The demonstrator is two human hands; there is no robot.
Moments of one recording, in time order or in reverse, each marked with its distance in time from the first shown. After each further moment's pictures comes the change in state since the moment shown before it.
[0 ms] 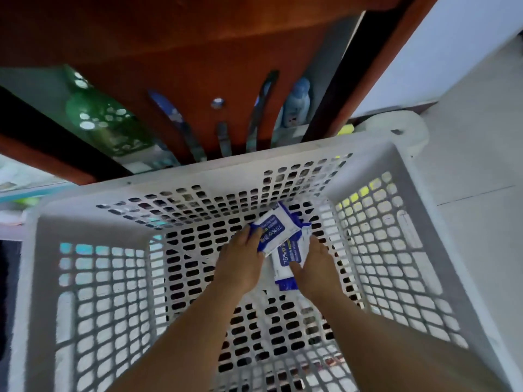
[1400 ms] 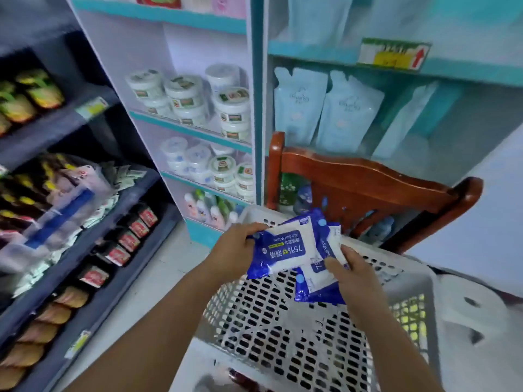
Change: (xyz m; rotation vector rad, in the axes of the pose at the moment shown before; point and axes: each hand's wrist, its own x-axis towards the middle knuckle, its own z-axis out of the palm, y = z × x) left_hand -0.279 -0.003 -0.186 -0.649 0.666 -0.234; right_hand -0.184 -0.155 -0.162 0.615 -0.227 -0.437
